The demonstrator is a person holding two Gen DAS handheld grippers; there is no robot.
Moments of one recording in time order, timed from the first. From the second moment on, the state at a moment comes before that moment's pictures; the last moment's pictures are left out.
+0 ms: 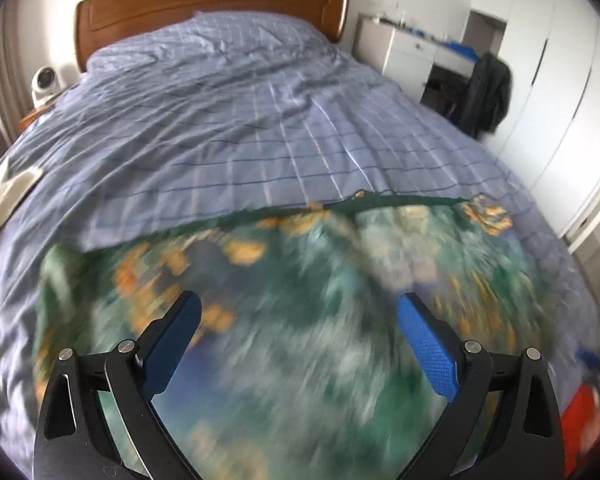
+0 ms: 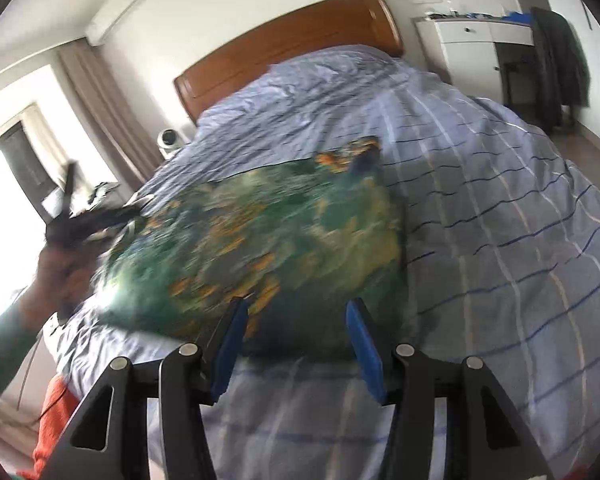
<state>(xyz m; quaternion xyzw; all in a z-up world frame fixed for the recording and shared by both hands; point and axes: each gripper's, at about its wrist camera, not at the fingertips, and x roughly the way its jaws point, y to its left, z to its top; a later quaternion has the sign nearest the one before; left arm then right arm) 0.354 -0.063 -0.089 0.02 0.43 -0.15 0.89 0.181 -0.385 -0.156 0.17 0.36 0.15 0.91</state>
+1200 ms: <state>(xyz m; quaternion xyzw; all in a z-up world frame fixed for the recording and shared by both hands) 0.176 -0.076 -0.132 0.07 0.42 -0.20 0.88 0.138 -0.360 -0.185 0.17 0.41 0.12 0.89</state>
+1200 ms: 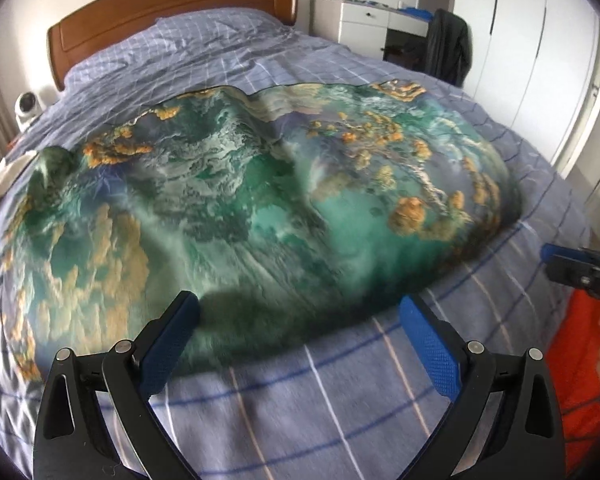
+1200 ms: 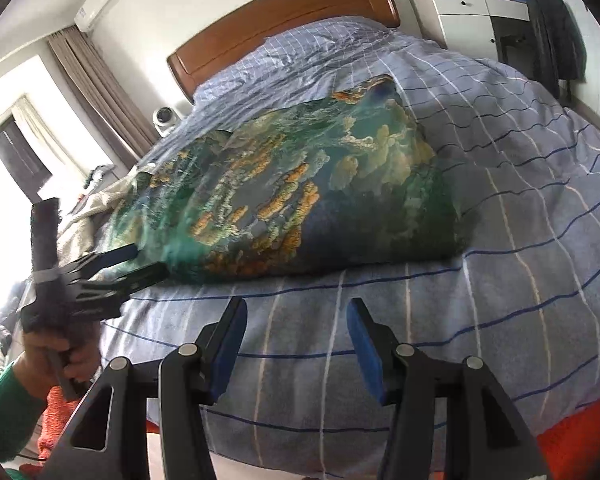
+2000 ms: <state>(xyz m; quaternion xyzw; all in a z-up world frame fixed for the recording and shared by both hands) 0.144 -0.069 -0.185 0.11 0.45 -0.16 0.87 0.137 -0.352 -0.195 0.07 0.44 0.01 0.90</state>
